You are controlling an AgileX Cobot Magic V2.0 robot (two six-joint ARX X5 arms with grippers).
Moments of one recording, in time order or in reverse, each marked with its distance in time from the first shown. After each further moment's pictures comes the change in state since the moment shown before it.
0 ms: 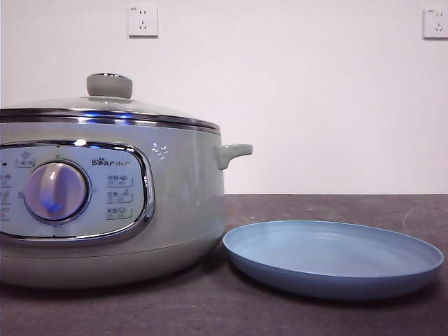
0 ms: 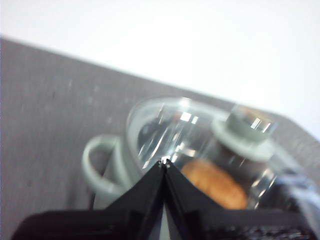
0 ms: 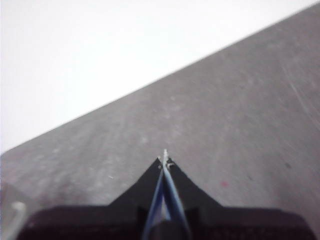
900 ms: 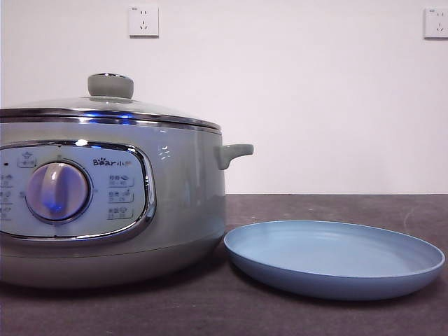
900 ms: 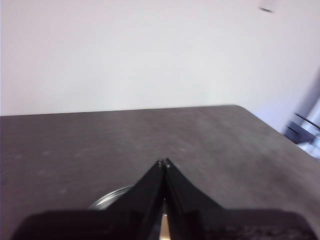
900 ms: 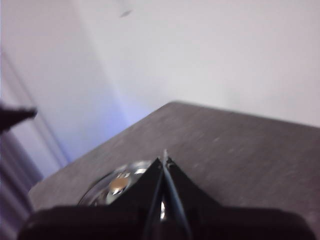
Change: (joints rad) left arm -0.036 0.672 0.877 -0.294 0.193 0.198; right arm 0.137 0.706 0.893 -0.201 -0.624 -0.325
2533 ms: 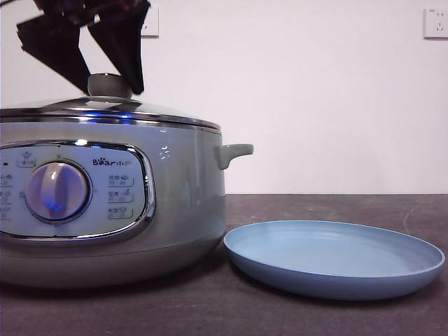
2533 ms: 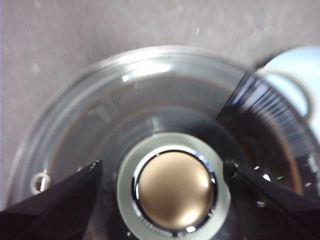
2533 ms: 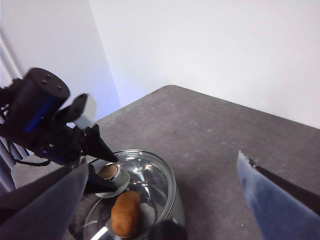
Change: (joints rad) left arm -0.411 0.649 0.164 -0.257 -0.448 0.189; right arm 0.090 0.074 0.091 -0.090 0.101 -0.125
